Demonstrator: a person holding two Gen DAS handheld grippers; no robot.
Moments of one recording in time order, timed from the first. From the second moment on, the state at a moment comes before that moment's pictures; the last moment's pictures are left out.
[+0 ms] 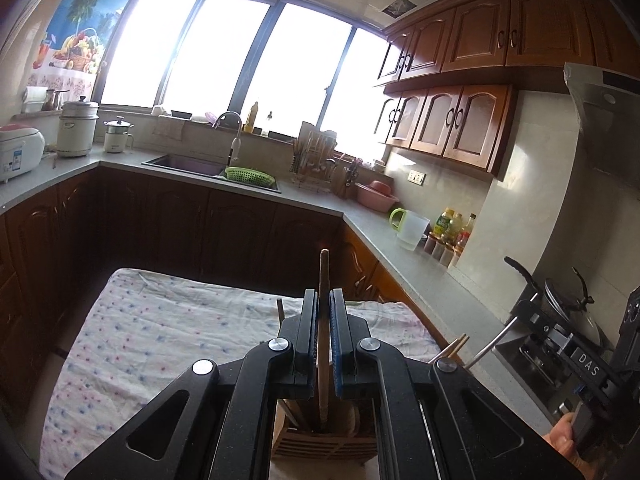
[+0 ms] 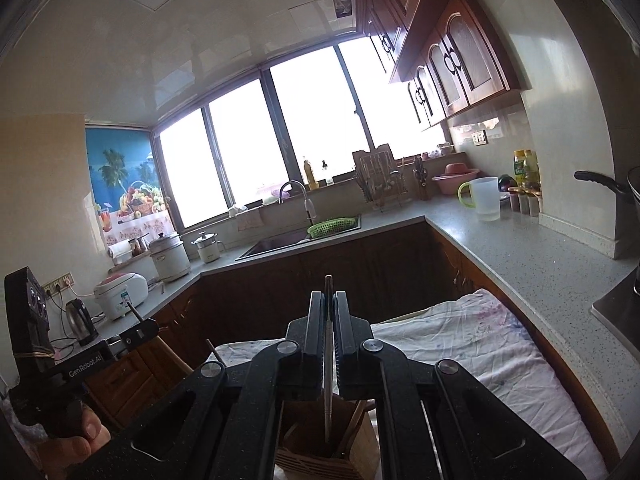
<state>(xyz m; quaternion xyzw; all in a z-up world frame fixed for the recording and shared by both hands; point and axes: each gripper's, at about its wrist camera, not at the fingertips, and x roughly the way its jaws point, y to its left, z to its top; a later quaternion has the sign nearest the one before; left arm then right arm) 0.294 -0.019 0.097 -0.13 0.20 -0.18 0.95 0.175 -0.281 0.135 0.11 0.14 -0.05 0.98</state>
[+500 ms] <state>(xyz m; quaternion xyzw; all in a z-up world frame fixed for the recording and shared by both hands) 0.309 -0.013 0.063 -0.14 0.25 -0.18 0.94 0.183 -0.286 0.092 0.13 0.19 -0.06 0.97</state>
